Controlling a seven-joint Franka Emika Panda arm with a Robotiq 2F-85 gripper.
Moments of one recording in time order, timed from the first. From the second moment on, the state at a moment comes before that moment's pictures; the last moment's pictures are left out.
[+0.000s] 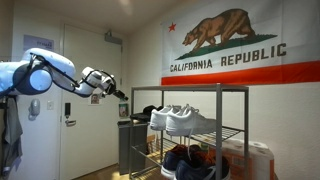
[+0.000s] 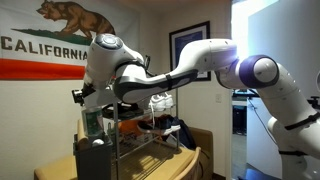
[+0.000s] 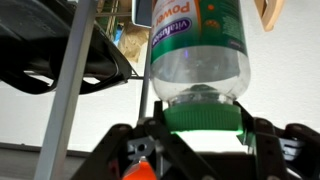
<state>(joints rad) 0.63 0.53 0.09 -1.17 -0.97 2.18 1.16</state>
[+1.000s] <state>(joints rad) 0.64 0.52 0.14 -0.96 -0.88 2.09 0.93</state>
